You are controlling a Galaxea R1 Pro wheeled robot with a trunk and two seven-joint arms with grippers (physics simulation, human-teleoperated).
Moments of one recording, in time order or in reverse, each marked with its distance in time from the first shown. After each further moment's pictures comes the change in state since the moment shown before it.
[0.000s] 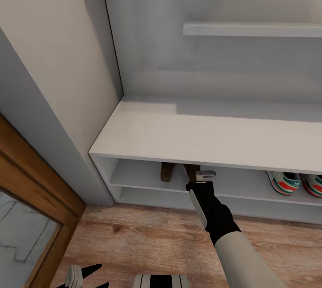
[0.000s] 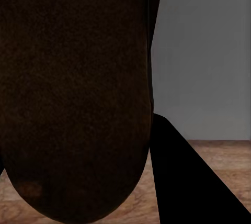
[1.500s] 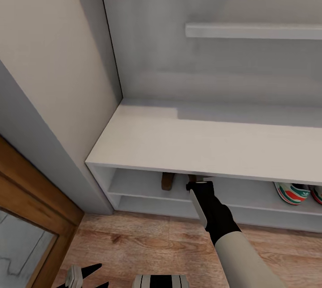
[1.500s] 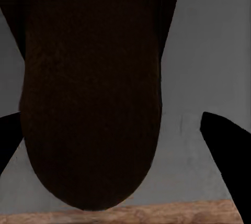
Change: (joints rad) left arm 0.000 0.000 0.001 0.000 0.004 0.002 -0.001; right arm 0.000 0.000 -0.001 -0.001 -0.003 -0.001 -0.002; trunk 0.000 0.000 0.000
